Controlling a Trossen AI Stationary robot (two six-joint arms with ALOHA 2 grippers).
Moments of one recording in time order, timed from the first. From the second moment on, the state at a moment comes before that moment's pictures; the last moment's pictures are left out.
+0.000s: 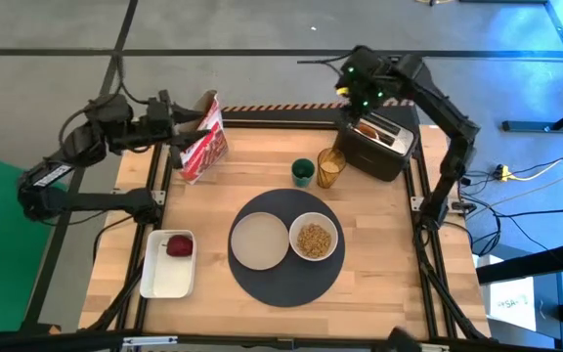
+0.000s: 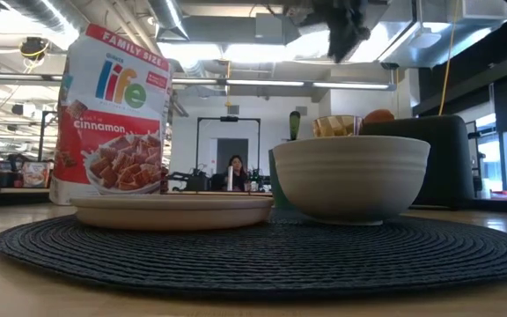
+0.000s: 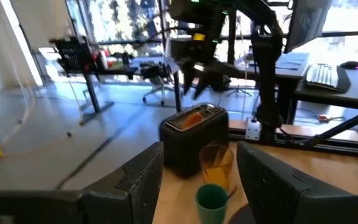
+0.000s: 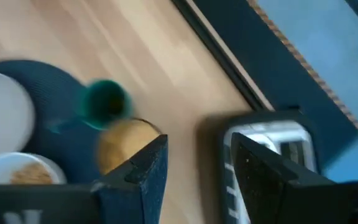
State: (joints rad) left arm 0.43 0.79 1.19 -0.50 0.07 0.08; right arm -0.58 1.79 2.24 -1.57 0.02 0.03
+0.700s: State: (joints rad) left arm 0.23 1.02 1.19 -0.39 -0.22 0.06; right arm -0.87 1.67 1.65 -1.48 -0.12 -0.14
